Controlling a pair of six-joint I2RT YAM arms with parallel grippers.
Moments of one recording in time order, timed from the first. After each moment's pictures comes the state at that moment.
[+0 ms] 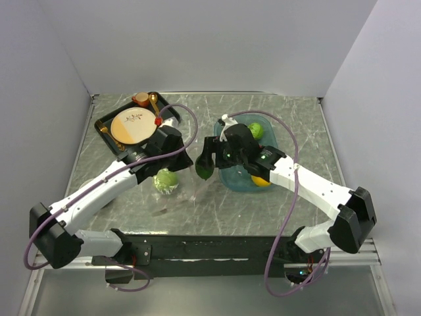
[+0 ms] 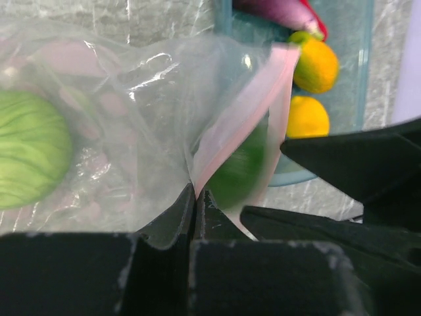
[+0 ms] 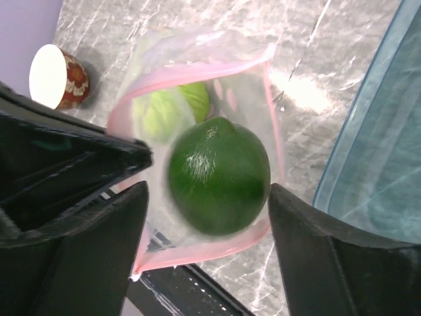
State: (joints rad) left arm -0.72 1.27 1.15 -0.63 -0.13 -0.88; right arm 0.78 1.38 1.15 -0.37 -0.06 0.58
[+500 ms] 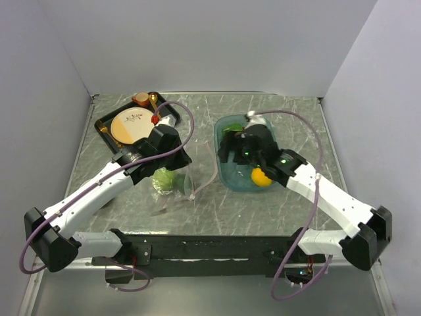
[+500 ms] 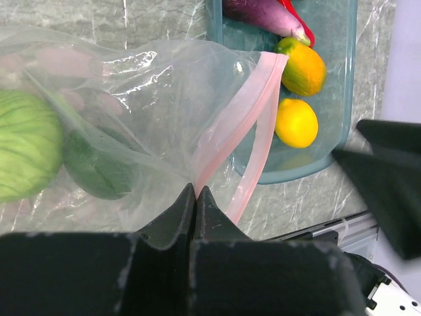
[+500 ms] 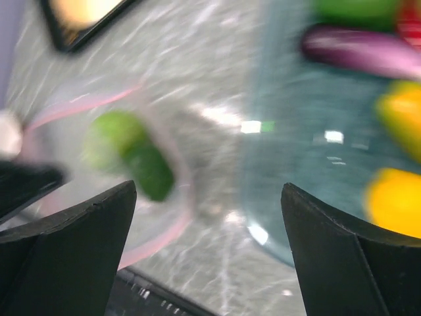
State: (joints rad) left arm -0.72 1.23 1.18 -0.66 -0.14 -0.88; right arm 0.71 1.22 1.11 -0.47 0.17 0.59
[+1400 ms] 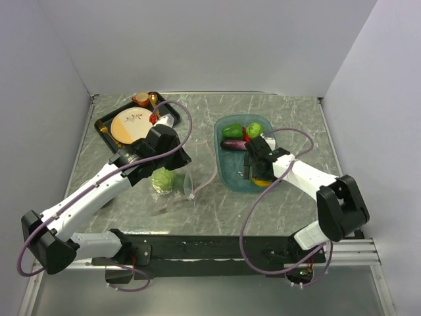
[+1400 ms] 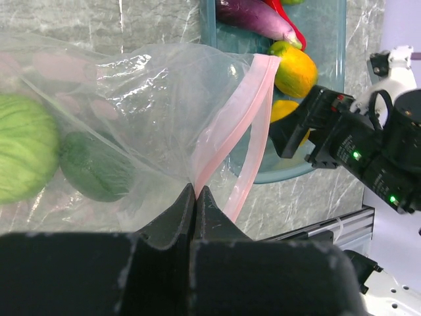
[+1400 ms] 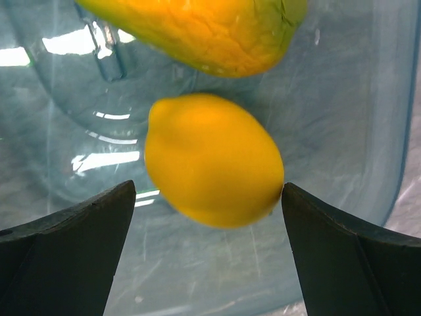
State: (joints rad) left arm -0.72 1.20 1.18 -0.66 -0.14 -0.88; right arm 0.48 1.48 0.92 -0.64 0.34 0.56
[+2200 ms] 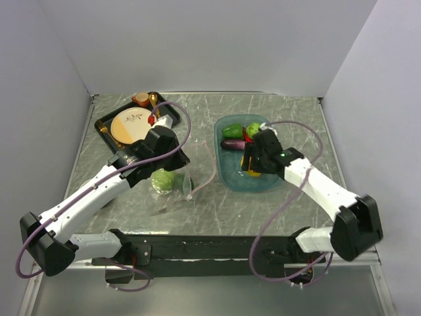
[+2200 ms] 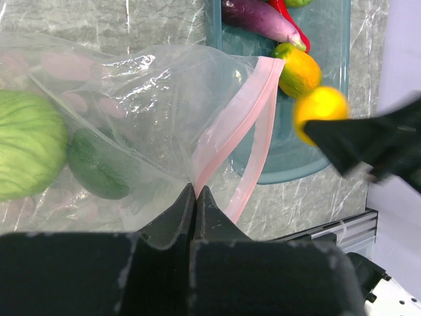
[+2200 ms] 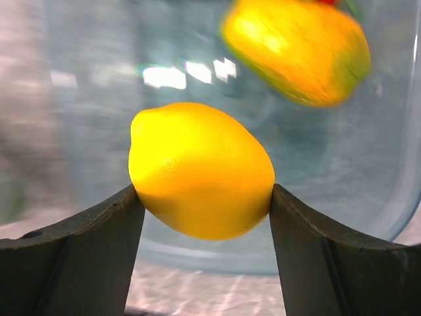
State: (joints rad) left arm -0.72 1.19 1.17 -0.66 -0.15 -0.88; right arm 0.48 1.31 0.96 -0.59 0.16 0.51
